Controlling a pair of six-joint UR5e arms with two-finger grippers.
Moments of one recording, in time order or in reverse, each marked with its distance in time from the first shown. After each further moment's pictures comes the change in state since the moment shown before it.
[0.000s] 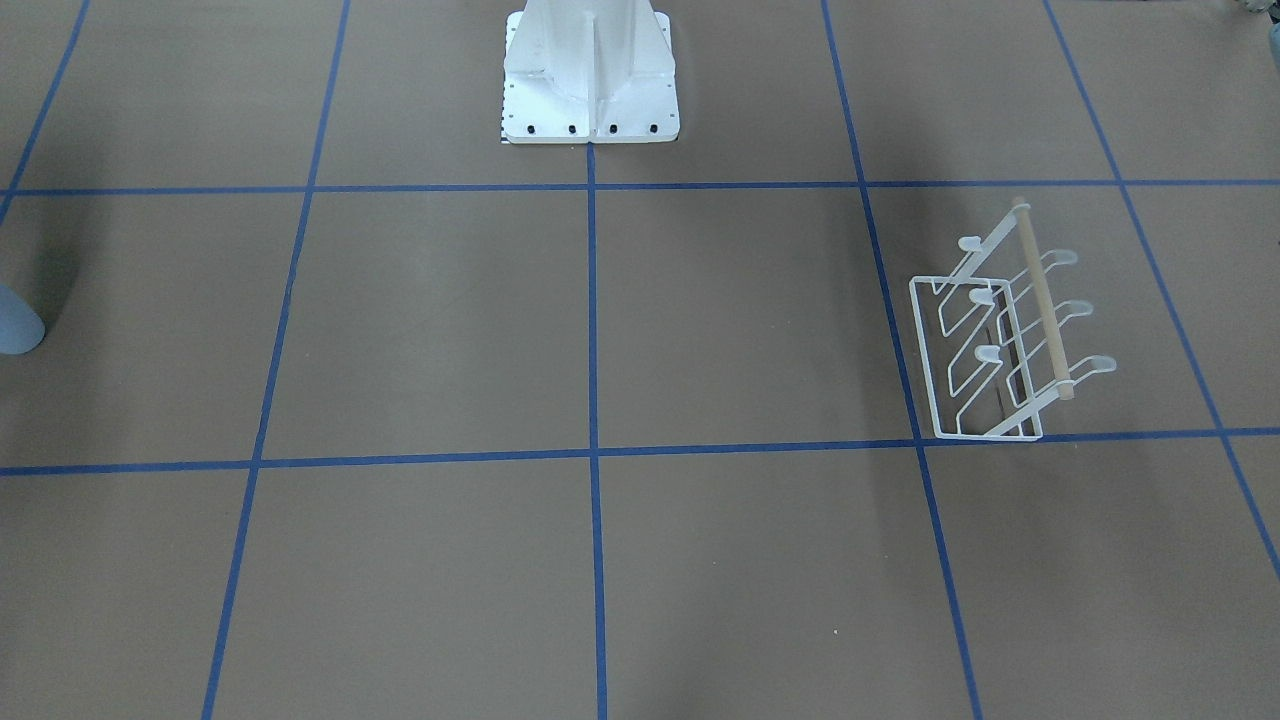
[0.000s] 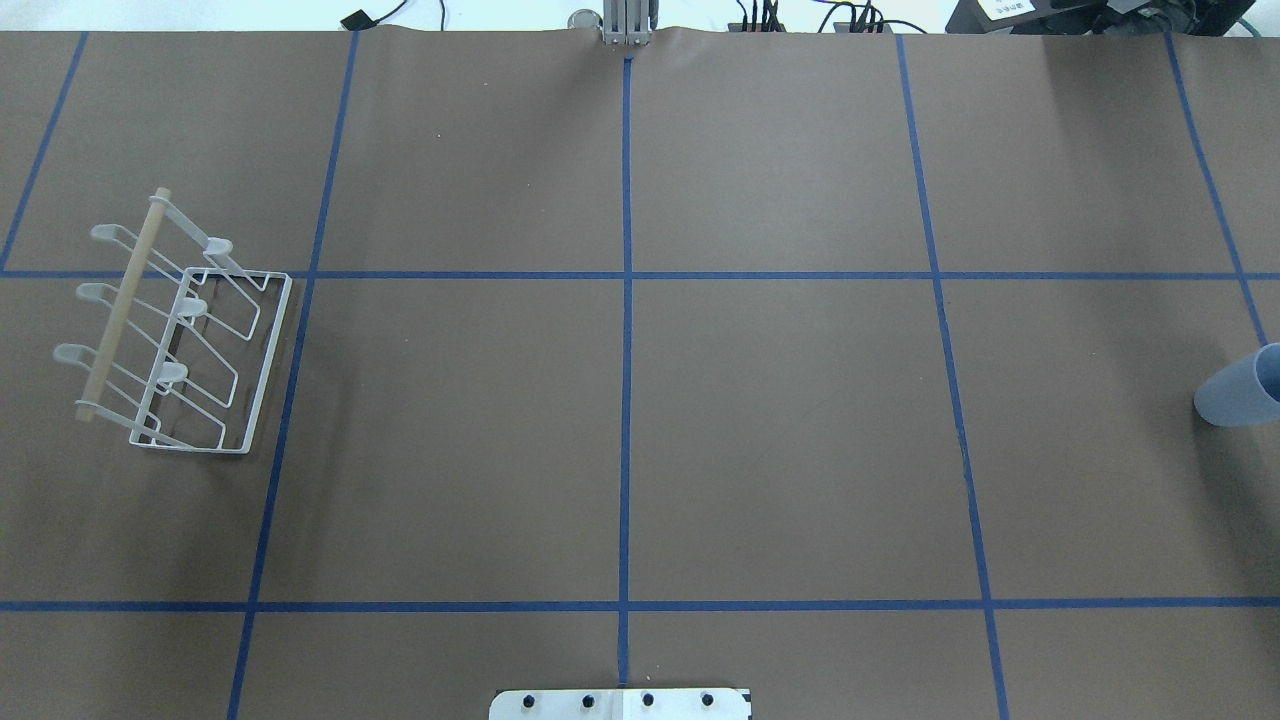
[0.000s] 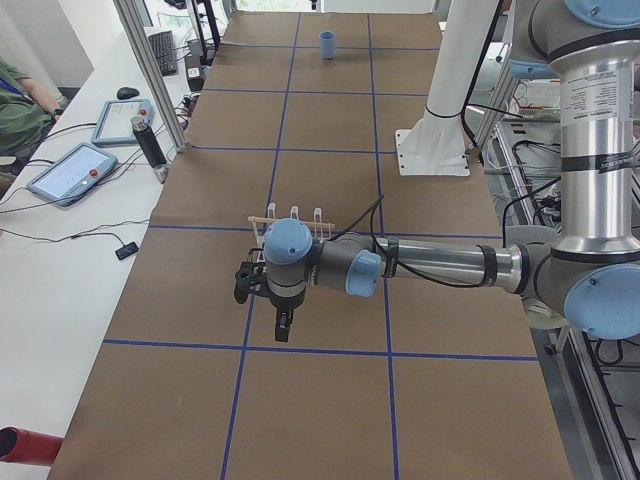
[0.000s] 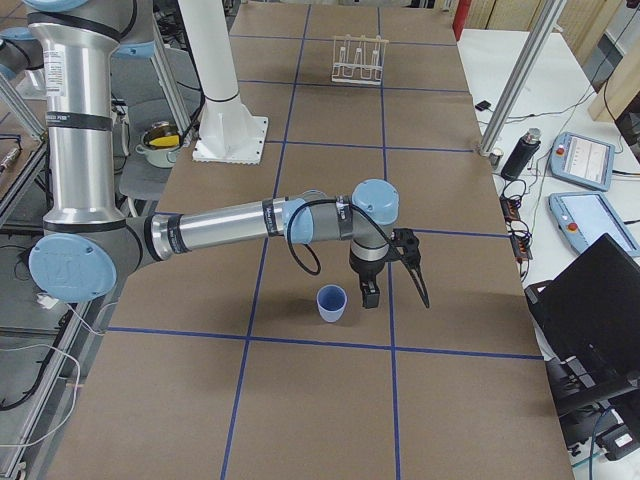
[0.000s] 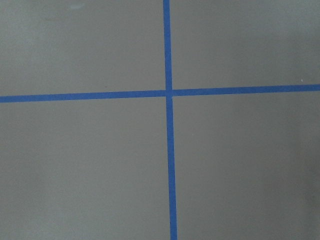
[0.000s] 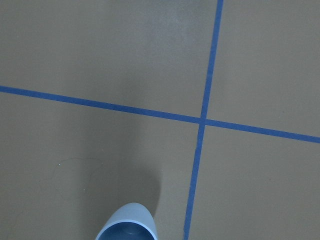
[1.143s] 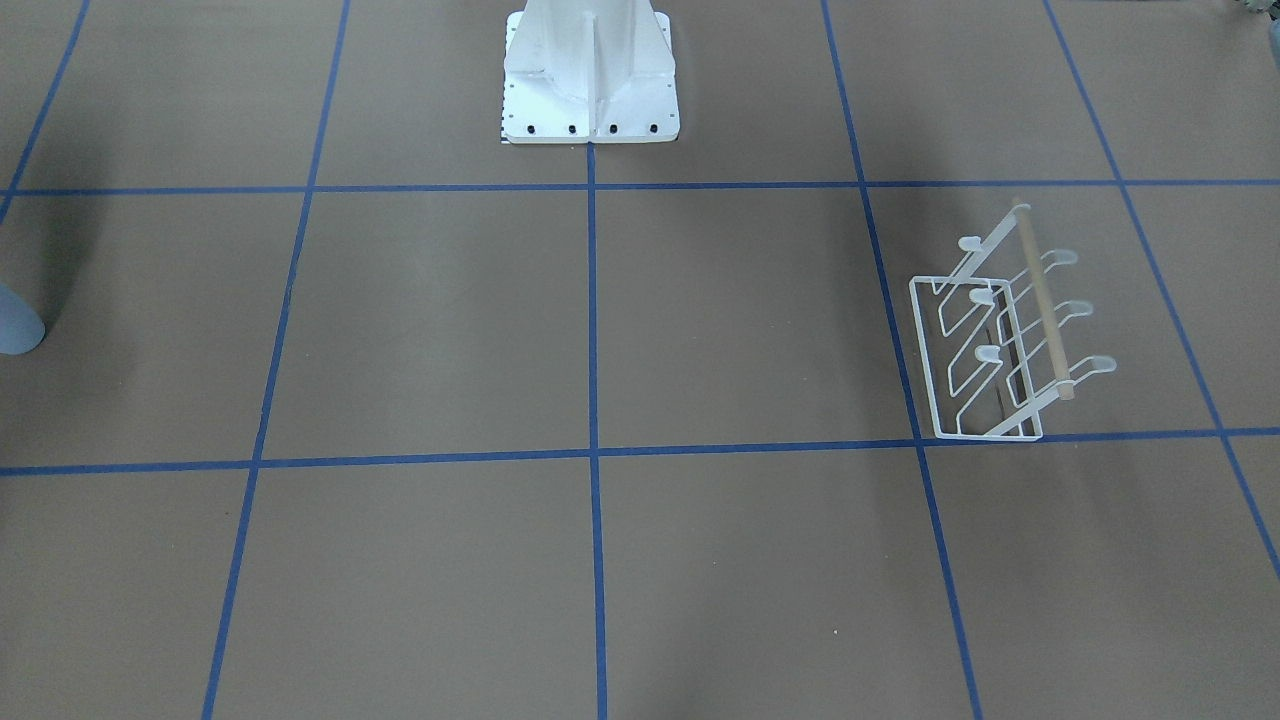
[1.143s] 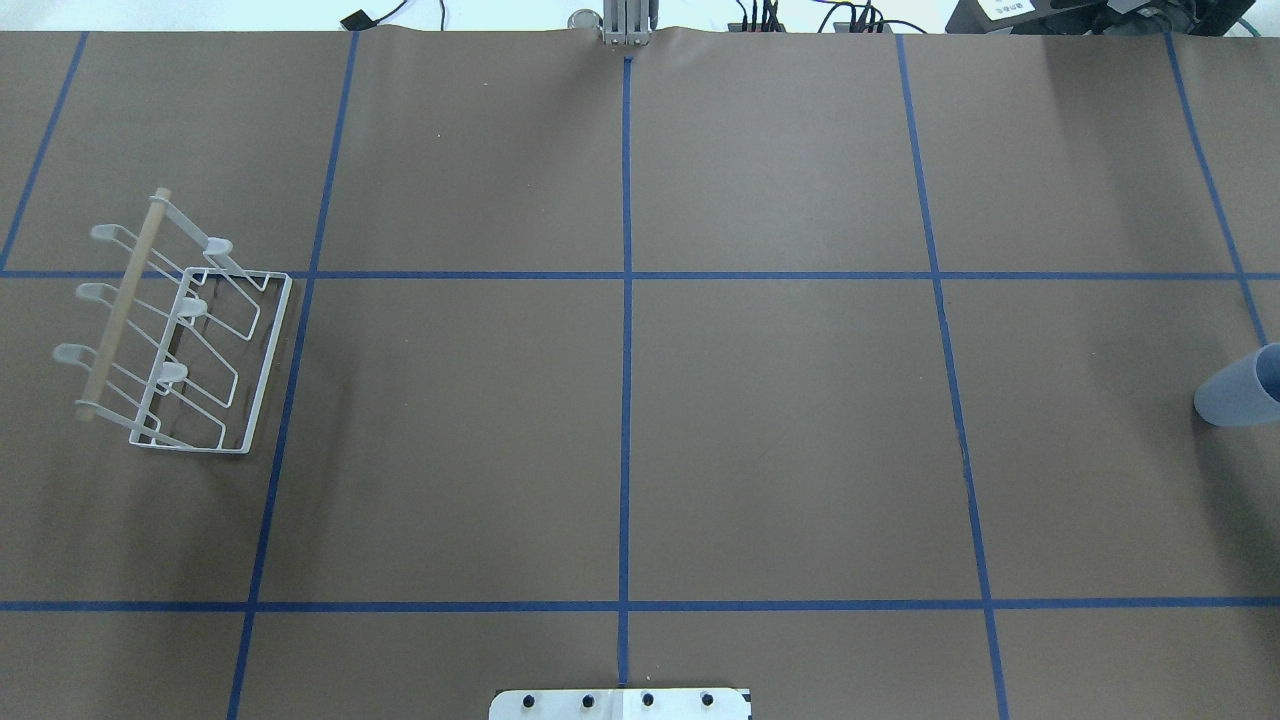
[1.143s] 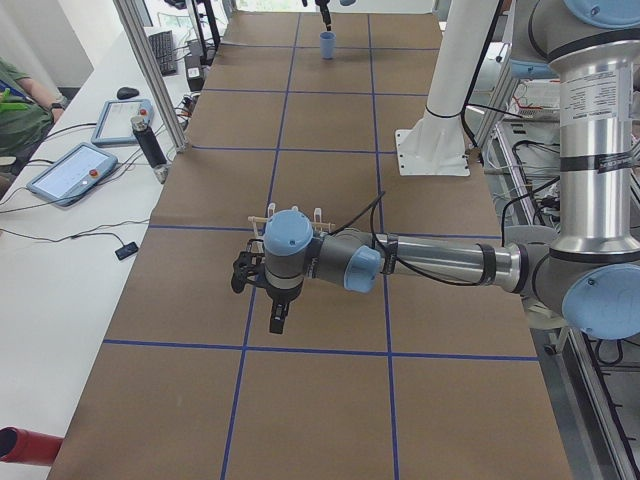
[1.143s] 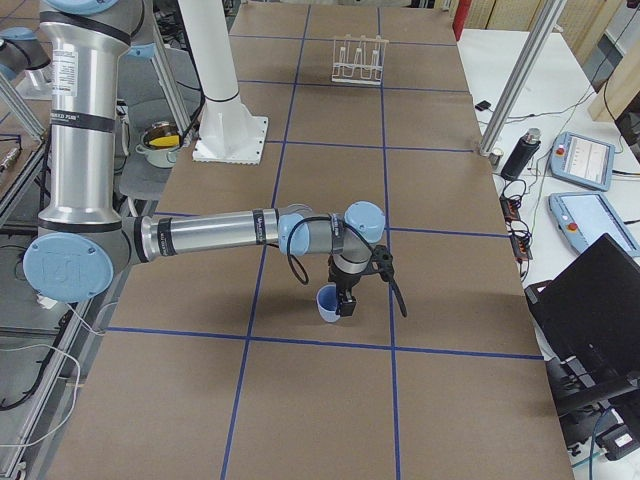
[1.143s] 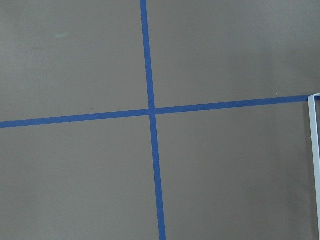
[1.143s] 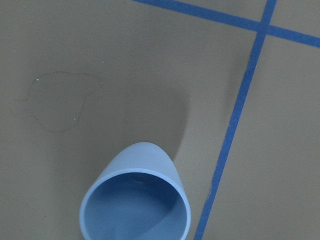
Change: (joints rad) left arm 0.000 -0.006 -0.013 -0.034 -0.002 -0.003; right arm -0.141 -0.066 -0.089 0.001 -0.015 -0.015
